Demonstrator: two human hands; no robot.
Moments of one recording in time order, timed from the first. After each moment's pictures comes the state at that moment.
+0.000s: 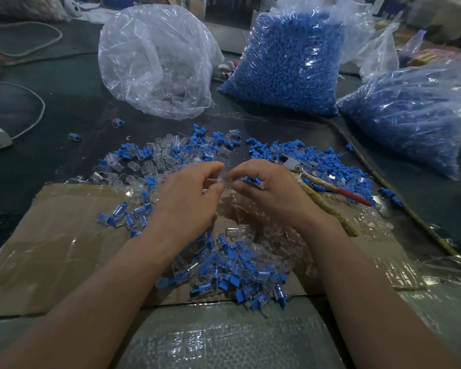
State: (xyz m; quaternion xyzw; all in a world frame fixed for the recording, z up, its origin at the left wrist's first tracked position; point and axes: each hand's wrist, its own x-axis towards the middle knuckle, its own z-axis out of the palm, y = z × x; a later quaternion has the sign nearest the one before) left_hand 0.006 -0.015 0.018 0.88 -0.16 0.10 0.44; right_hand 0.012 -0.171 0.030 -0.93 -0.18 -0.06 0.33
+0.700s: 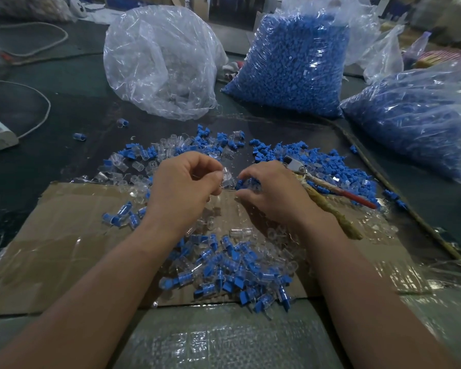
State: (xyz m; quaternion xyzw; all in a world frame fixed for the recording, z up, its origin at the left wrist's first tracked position) left_hand 0.008 -0.009 0.025 0.78 -0.10 0.08 0.61; right_hand 0.030 -0.177 0.012 -0.98 -0.14 -0.07 0.12
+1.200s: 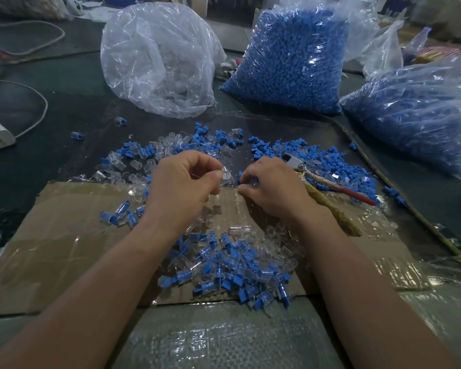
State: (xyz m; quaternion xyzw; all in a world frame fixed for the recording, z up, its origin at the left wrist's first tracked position) left_hand 0.007 -0.009 0.025 0.78 -0.10 0.08 0.61; right_hand 0.036 -0.177 0.012 -0.99 -0.10 -0.06 0.08
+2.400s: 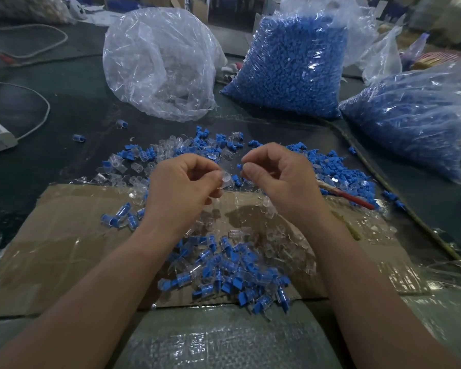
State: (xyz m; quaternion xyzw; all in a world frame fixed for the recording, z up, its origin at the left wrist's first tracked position) left_hand 0.006 -0.009 0.027 0.76 -0.09 0.07 0.64; right_hand 0.003 -0.166 0.039 -0.85 -0.15 -0.15 0.48
